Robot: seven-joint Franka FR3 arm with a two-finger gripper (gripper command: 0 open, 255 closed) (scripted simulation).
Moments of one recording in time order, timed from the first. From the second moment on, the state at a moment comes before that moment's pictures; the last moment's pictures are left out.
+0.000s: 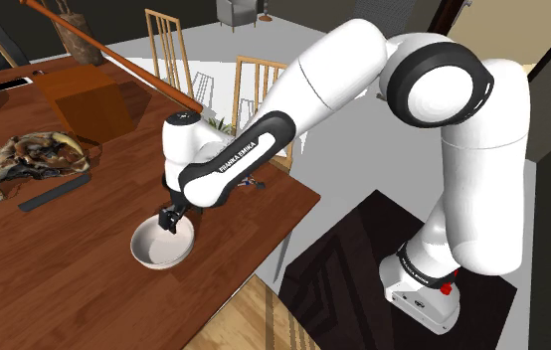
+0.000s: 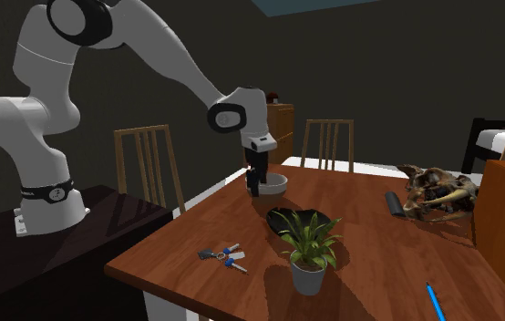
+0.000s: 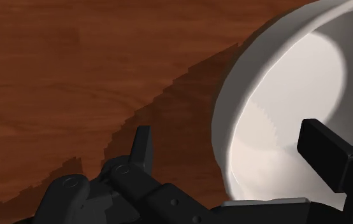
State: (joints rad) arm 0.39 0.54 0.28 -1.90 -0.03 2.52 0.43
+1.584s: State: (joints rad) arm 0.38 0.51 0.29 -1.89 -0.02 2.48 0.43
